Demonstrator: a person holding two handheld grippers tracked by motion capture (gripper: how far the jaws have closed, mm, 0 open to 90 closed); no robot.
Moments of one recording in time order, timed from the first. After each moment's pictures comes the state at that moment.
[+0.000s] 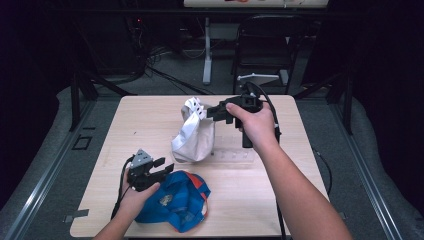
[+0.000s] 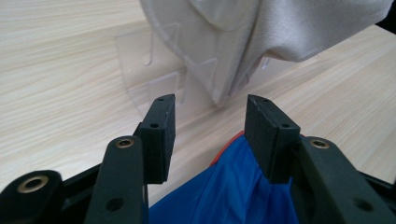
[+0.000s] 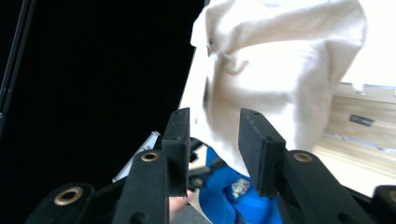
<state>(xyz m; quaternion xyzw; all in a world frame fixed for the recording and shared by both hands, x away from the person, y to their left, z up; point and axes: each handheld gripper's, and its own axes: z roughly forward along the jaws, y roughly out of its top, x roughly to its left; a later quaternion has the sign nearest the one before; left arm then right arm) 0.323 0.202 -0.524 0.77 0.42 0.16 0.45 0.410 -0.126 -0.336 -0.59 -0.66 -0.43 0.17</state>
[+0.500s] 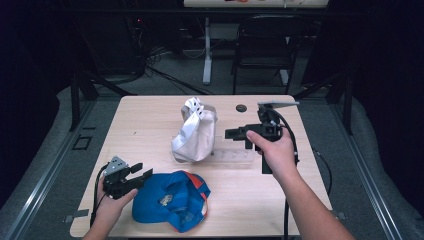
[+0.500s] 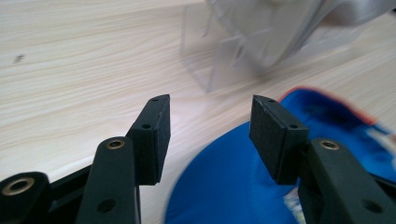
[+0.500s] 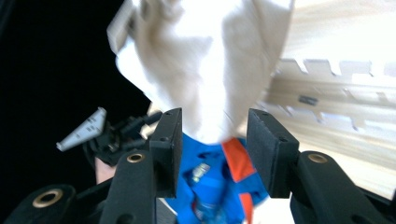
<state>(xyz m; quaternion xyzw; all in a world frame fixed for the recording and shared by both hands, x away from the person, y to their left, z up) 0.307 0.259 -0.535 0.76 0.45 0.18 0.43 0.365 -0.169 -0.382 -0.58 -0.67 -0.45 0.12</state>
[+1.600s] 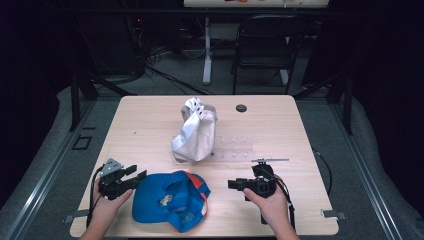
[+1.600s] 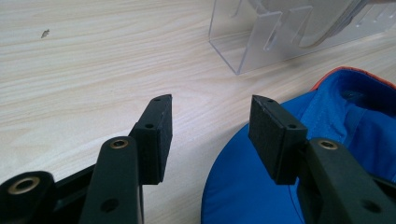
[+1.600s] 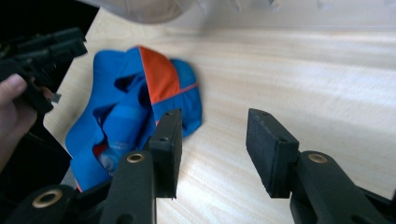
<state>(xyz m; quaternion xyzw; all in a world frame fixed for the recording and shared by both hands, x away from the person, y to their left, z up) 0.309 0.275 -0.549 0.75 0.47 0.18 0.42 0.297 -0.169 -0.514 -0.56 -0.72 -0.41 0.05</state>
